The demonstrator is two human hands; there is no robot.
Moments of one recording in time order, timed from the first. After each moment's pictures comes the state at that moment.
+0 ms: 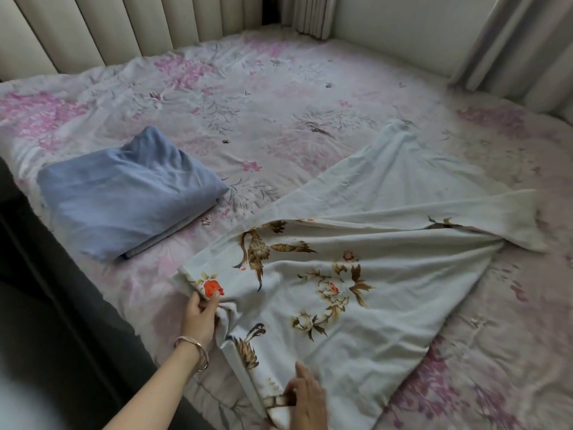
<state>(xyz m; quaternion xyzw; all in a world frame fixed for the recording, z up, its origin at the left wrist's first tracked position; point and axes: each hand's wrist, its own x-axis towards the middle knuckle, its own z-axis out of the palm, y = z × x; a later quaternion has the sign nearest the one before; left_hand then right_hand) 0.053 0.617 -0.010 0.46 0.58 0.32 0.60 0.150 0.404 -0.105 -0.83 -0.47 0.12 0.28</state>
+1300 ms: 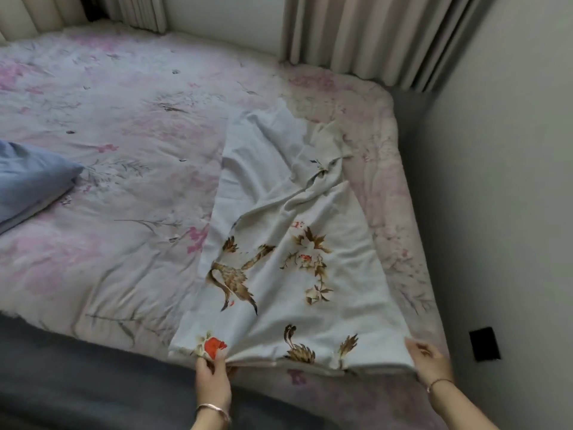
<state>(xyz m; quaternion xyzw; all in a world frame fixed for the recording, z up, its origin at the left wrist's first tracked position) 0.024 0.276 -0.052 0.45 0.55 0.18 0.68 0.212 -0.013 0.006 -0.85 0.22 0.15 0.45</state>
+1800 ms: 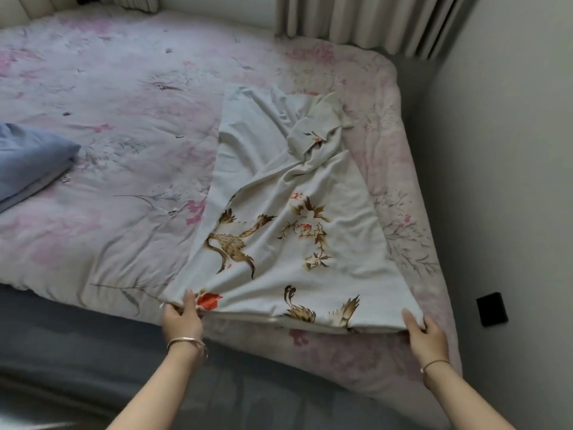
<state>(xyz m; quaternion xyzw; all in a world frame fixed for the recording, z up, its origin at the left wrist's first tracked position) 0.026 0.318 -0.036 0.49 0.58 0.28 0.59 0.174 -0.022 -0.015 -0.84 0.20 0.11 0.49</state>
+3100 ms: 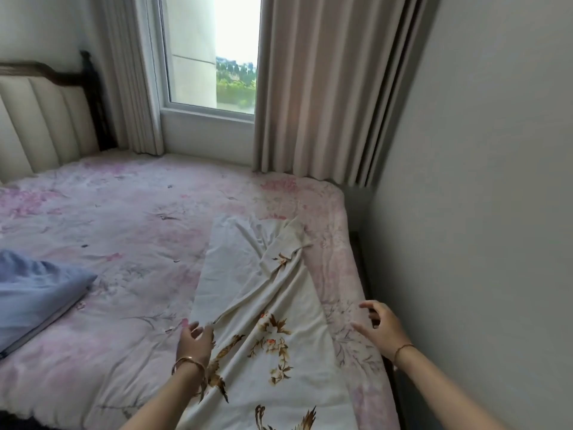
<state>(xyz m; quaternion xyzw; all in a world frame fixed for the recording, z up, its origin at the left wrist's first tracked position) 0.061 0.317 0.194 0.62 0.44 0.20 0.62 0.211 0.012 0.260 -0.91 -0.12 0.09 0.40</state>
